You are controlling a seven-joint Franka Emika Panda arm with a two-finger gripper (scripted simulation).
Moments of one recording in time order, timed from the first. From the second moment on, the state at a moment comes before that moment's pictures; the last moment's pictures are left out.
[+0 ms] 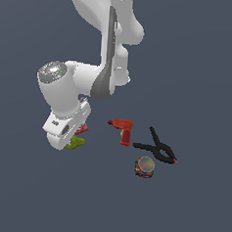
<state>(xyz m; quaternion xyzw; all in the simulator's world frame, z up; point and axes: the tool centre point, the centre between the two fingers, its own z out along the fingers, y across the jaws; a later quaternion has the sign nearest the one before) 0.038 -0.159 0.142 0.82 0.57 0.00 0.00</state>
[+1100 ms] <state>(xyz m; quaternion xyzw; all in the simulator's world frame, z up) 0.030 -0.194 0.092 0.73 0.69 0.00 0.00</state>
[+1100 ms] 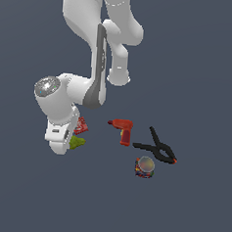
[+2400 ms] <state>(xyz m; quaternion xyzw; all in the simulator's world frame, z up) 0.030 -0.194 0.042 0.73 0.69 0.00 0.00</state>
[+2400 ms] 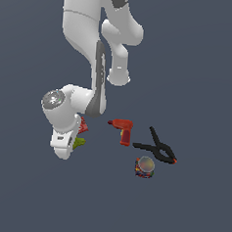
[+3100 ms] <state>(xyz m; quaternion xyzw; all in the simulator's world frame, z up) 0.026 -0.193 0.059 0.73 0.69 0.00 0.00</state>
